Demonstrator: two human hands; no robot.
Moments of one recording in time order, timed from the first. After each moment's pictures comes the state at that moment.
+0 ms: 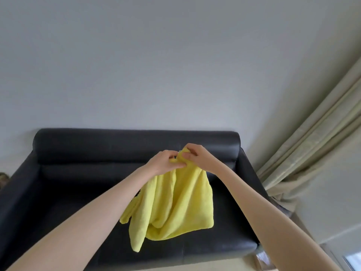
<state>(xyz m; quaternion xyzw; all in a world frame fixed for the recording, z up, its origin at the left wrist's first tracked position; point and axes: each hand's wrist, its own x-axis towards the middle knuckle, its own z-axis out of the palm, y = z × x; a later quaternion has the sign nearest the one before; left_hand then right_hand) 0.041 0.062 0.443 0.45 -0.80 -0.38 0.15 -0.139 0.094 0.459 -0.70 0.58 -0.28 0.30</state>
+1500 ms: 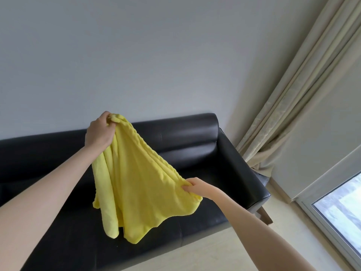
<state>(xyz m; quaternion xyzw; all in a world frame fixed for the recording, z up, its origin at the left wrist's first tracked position) 0.126 -0.005 0.472 0.57 -0.73 -0.17 0.34 -0.151 0.175 0.324 -0.51 0.72 -0.13 0.46</state>
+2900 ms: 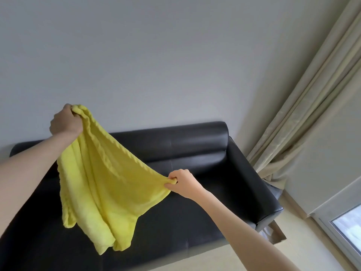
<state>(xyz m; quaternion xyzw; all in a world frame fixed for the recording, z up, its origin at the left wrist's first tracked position) 0.215 -0.052 0.514 0.74 -0.59 -0.05 0.31 -0.077 0.151 0.388 -0.64 0.68 -0.21 0.28</state>
